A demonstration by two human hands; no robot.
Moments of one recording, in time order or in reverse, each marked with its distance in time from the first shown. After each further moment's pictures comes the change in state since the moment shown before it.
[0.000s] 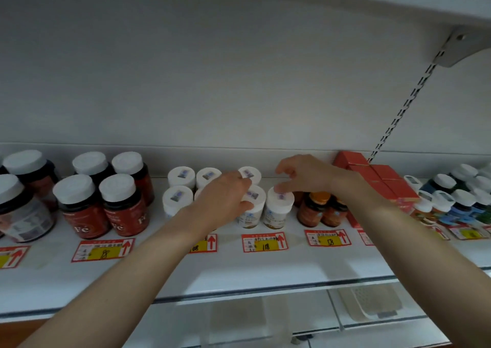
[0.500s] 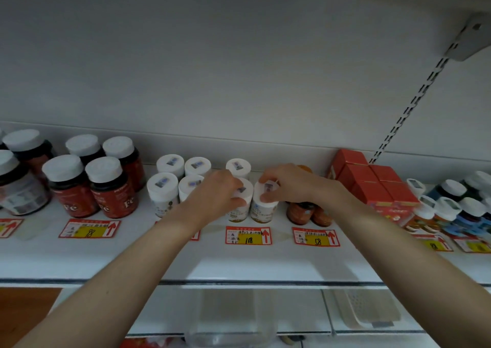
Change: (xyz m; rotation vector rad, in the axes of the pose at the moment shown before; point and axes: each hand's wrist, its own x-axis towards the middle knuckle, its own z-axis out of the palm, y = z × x) left_hand 0.006 0.018 0.022 -0.128 0.030 -0.139; right_hand 0.000 0.015 0.025 -0.012 -0.047 -0.163
